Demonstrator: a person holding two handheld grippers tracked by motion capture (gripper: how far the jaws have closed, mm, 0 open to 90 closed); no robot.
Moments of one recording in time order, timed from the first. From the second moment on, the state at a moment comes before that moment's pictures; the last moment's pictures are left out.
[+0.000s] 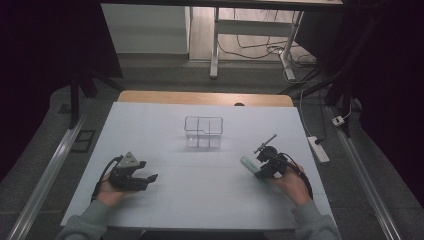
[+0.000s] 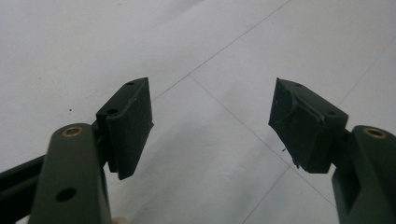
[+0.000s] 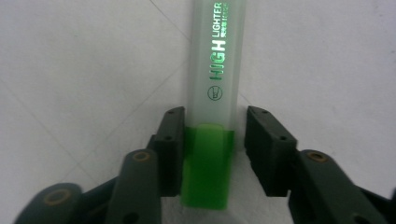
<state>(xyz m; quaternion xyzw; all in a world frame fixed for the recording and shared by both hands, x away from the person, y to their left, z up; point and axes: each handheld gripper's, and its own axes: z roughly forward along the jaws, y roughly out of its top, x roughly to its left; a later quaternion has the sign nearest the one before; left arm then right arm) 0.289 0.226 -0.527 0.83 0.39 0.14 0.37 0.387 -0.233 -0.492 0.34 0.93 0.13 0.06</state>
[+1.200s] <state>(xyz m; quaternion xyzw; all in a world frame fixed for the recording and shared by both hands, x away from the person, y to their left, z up) 0.288 0.224 -0.524 0.84 0.38 0.15 0.36 0.372 -0.224 -0.464 0.31 0.92 0.22 0.07</state>
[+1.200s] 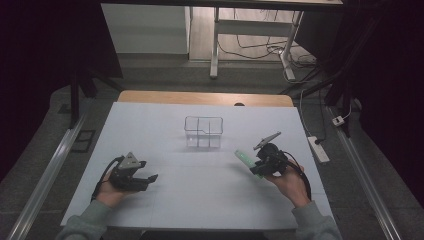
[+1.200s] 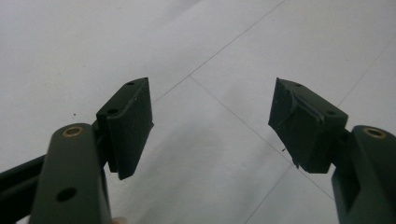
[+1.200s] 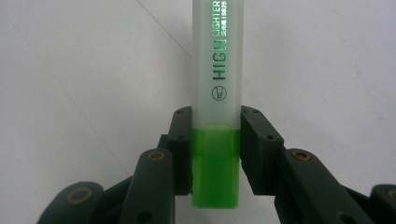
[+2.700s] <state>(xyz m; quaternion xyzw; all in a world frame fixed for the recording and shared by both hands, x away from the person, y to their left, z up) 0.283 0.196 -0.514 0.86 0.32 0.16 0.35 0.360 -0.139 -0.471 0.20 0.95 0.23 0.03</state>
